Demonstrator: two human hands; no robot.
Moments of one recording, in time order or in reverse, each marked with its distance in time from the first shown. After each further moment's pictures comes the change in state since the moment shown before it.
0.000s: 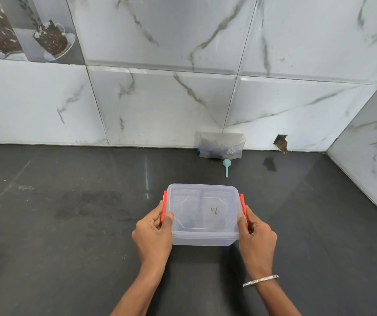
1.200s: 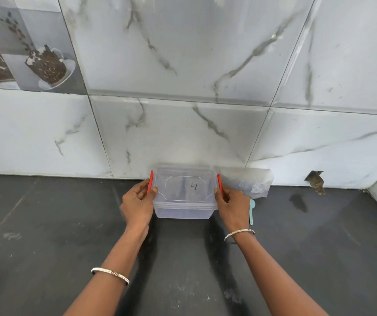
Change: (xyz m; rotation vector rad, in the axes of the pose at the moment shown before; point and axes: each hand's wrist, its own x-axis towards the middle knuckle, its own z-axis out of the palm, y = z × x) left_hand 0.236 0.027 0.036 -0.121 0.059 -0.051; right_hand 0.183 -0.067 0.169 -0.019 -0.165 -0.209
